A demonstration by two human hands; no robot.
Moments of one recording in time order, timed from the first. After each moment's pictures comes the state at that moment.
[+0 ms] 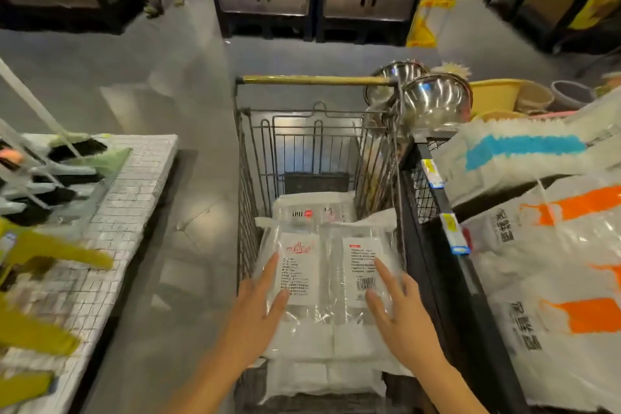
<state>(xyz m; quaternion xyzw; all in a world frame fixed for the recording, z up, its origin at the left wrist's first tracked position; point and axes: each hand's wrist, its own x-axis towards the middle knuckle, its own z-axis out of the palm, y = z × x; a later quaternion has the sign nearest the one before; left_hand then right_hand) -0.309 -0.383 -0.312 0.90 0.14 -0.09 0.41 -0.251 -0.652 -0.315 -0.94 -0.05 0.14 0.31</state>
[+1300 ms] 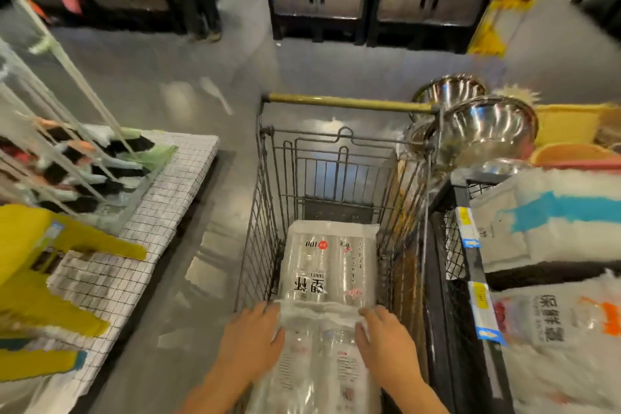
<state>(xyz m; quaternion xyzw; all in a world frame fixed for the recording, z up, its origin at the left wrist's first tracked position) -0.247 -0.396 -0.316 0.96 0.16 -0.18 0.12 -0.154 -0.630 -0.353 -0.96 -0.21 0.14 0.13</state>
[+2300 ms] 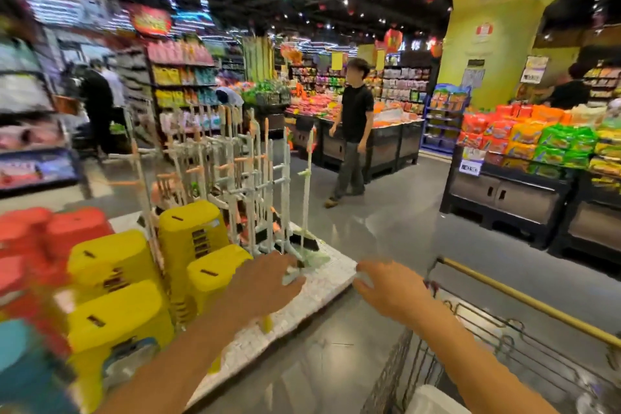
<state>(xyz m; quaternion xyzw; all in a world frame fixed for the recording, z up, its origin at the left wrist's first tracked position) -0.413 -0.265 -0.014 0.90 0.41 0.09 0.10 -0.192 -0.376 -0.021 -0.79 -0.61 0.00 0.08</state>
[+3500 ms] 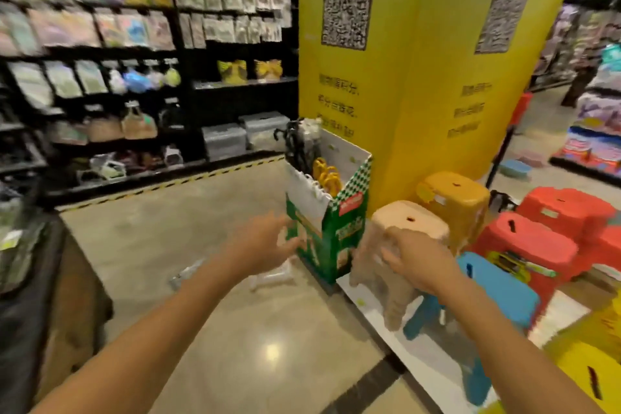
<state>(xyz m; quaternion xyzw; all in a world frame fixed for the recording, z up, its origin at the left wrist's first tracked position) -1.023 -0.479 -0.032 0.26 0.95 0.16 0.01 -0.934 -0.212 -0.049 -0.08 -0.99 0.07 0.03</state>
